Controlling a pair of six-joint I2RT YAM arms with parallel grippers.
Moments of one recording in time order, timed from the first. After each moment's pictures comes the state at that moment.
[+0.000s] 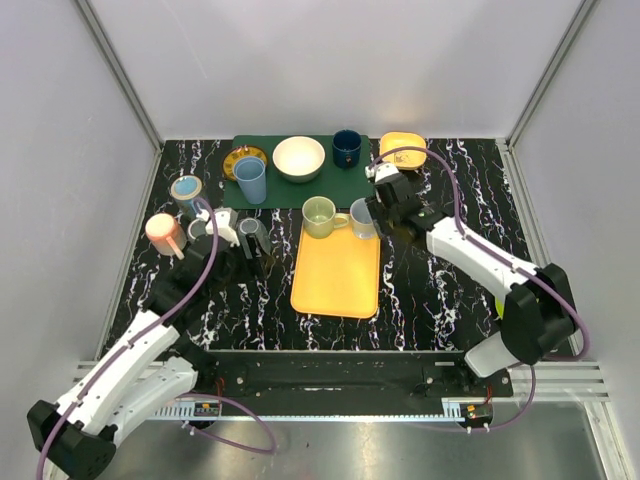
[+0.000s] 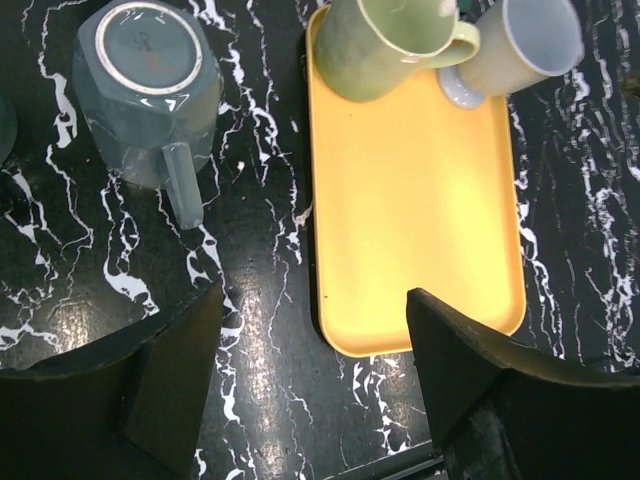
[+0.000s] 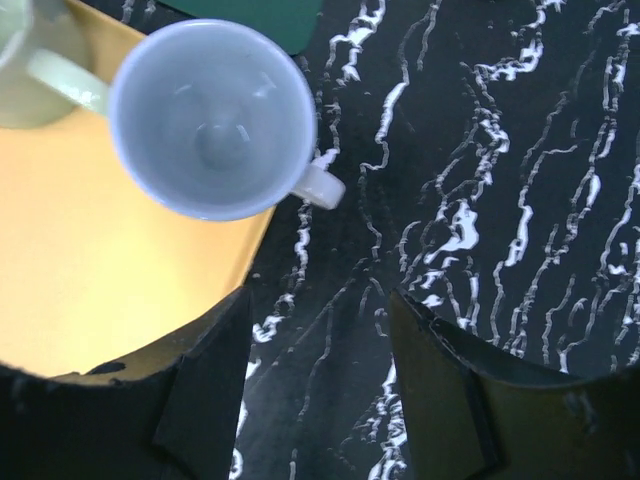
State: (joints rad) left arm -0.53 0.75 0.68 -0.49 -0.11 -0.53; right arm 0.59 1.49 1.14 -0.43 0.36 0.04
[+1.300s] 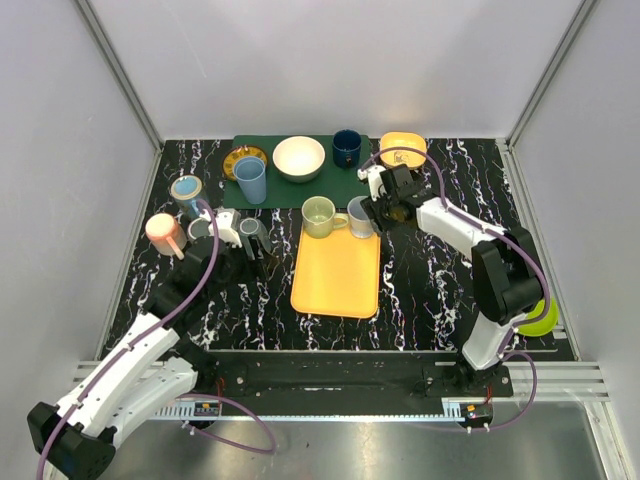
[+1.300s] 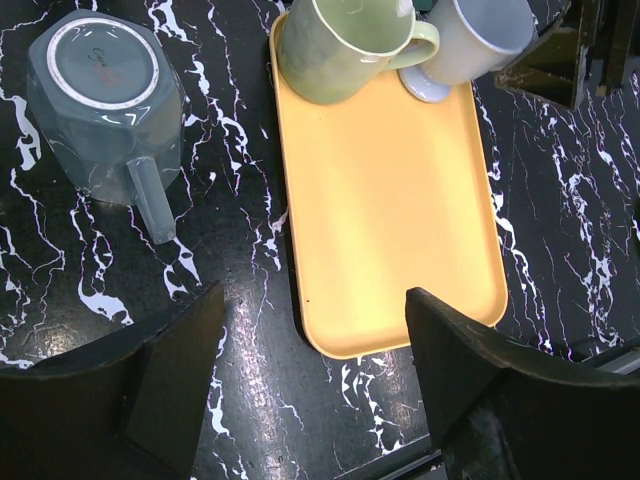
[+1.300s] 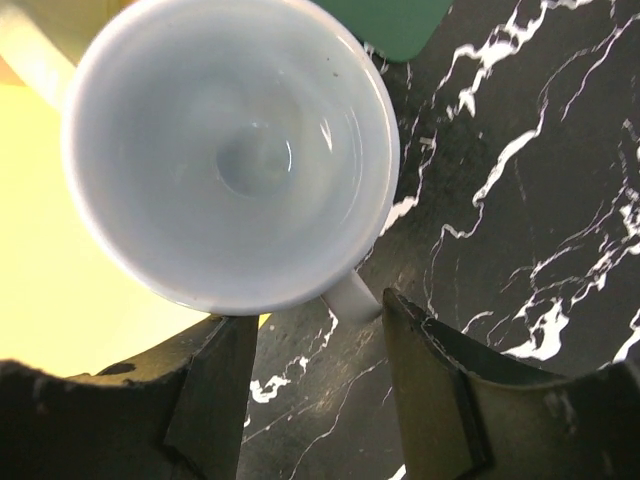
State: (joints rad) left arm -0.53 0.71 0.64 -0.42 -0.04 -0.50; right arm 0.43 1.78 1.27 -0.40 -0.01 -0.18
